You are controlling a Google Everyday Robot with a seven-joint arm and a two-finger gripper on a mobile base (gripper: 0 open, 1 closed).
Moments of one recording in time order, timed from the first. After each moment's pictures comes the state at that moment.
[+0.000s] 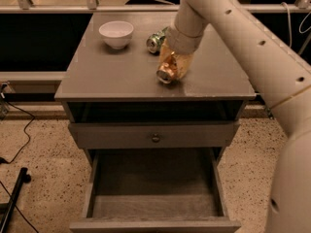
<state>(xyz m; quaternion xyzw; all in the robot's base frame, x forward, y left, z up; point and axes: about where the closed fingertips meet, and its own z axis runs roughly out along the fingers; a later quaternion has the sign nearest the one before) 0.686 -0.055 0.862 -0.93 0.32 -0.09 0.17</state>
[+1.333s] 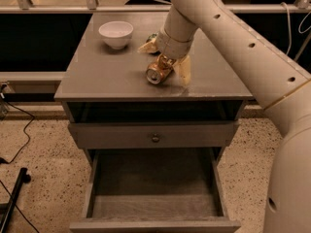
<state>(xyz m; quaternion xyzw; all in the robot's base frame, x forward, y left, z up) 0.683 -0.030 0.848 -0.93 0.30 -0.08 0.17</state>
